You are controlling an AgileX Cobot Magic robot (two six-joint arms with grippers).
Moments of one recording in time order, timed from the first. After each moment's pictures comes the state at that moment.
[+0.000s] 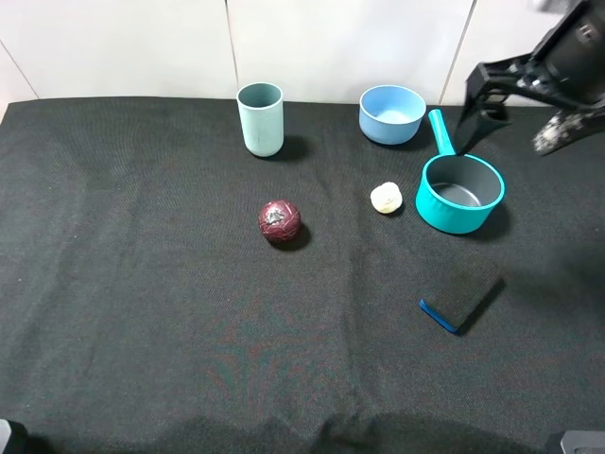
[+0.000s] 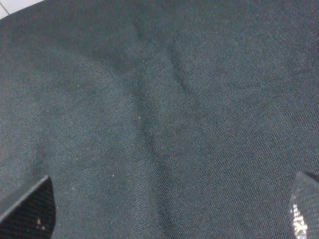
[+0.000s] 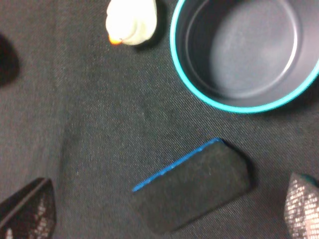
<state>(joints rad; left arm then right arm) 0.01 -0.01 -0.50 -0.13 1.08 0.31 0.26 1.43 -1.11 0.18 1.10 0.04</state>
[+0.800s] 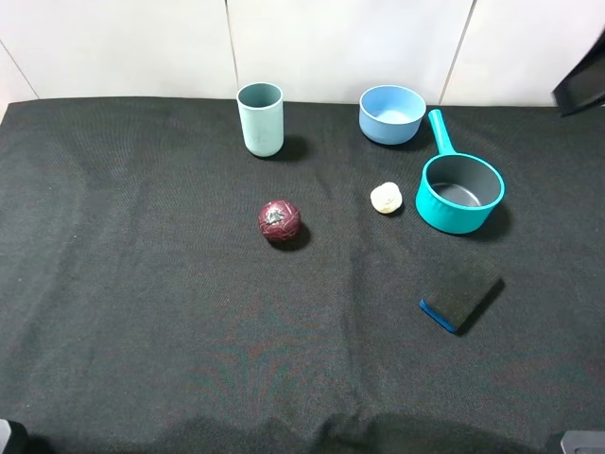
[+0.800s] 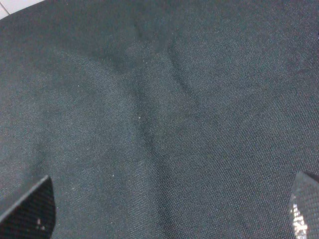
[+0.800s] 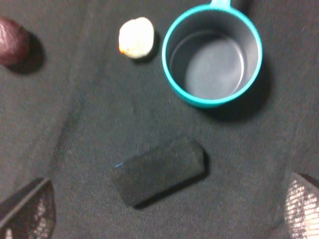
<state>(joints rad) 0.01 -0.01 -0.50 -0.13 1.08 0.31 0.26 1.03 -1.11 0.13 1.22 -0.07</state>
